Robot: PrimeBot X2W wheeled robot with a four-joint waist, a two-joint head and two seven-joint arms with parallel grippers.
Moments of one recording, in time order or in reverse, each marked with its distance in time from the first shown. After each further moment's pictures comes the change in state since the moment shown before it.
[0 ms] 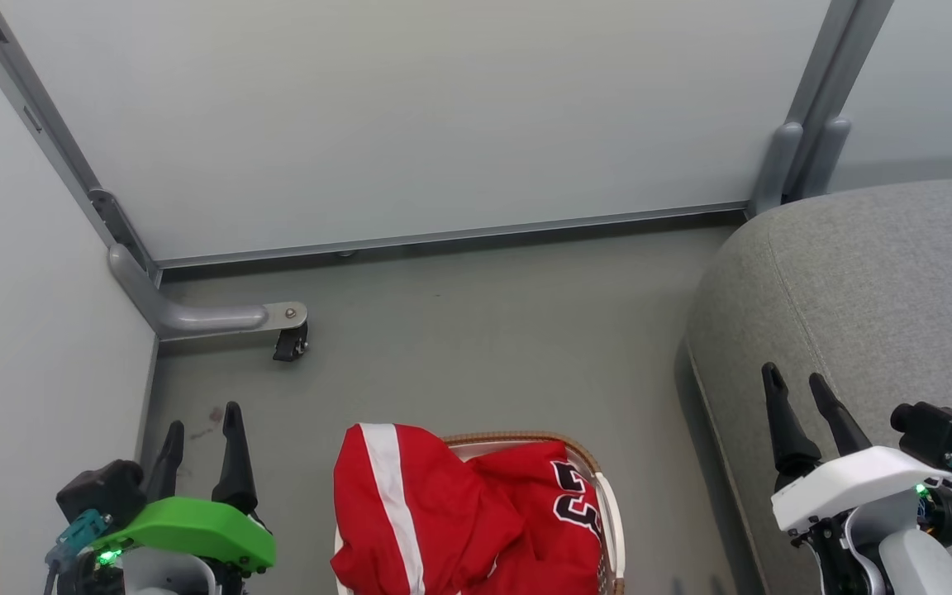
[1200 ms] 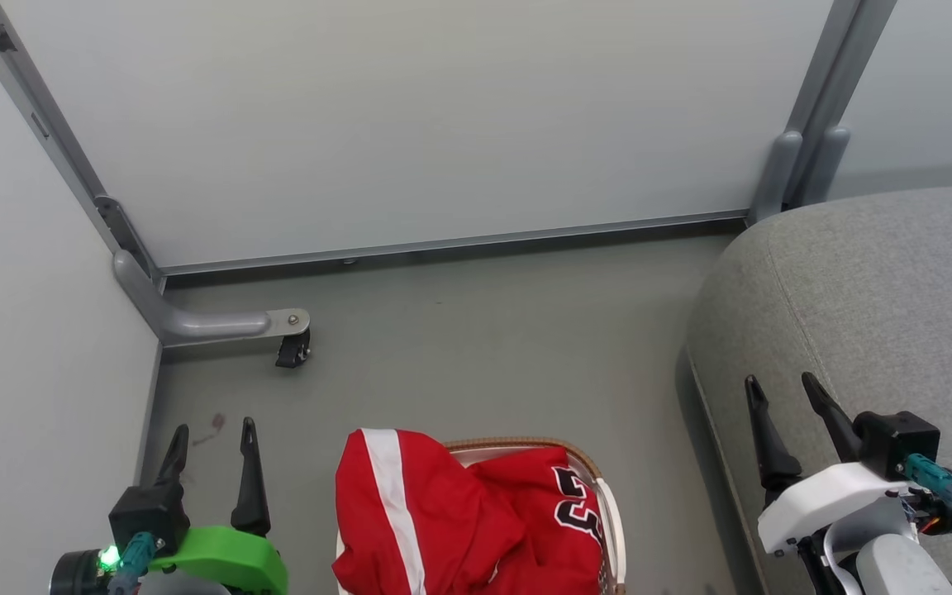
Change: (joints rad) left arm 0.041 -0.008 -0.005 -0.005 0.323 0.017 -0.084; right arm -0.006 0.007 0.001 0.050 -0.335 0.000 -0.087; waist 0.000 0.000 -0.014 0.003
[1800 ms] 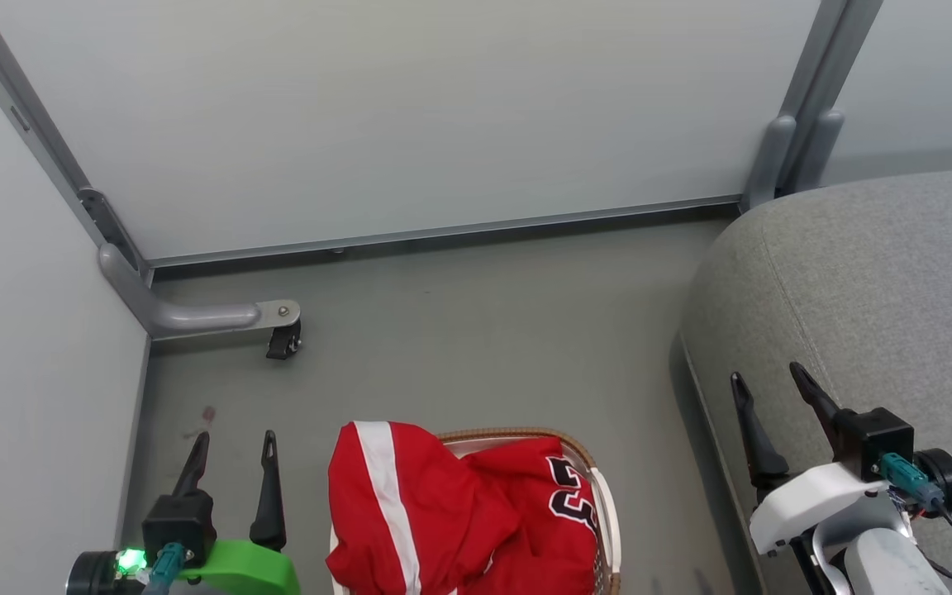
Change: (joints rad) left arm 0.006 -0.030 0.019 0.041 0.130 -0.042 -0.033; right arm -0.008 -0.005 0.019 0.000 -0.133 0.000 -0.033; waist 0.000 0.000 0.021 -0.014
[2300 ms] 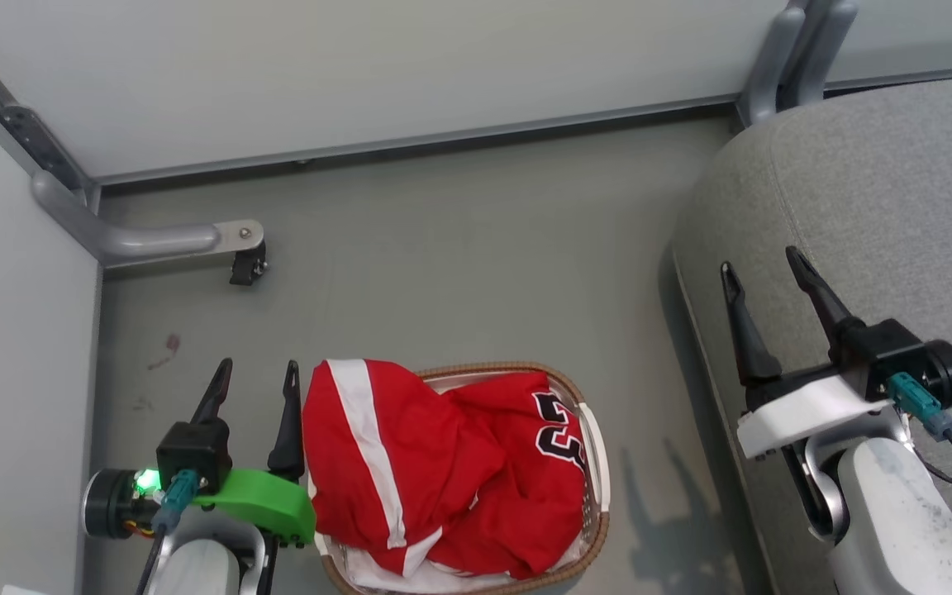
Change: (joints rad) left arm -0.146 -0.020 -0.015 0.066 0.013 -0.054 -0.012; right arm -0.135 0.004 0.014 -0.111 -0.042 0.001 -0.011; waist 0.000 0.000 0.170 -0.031
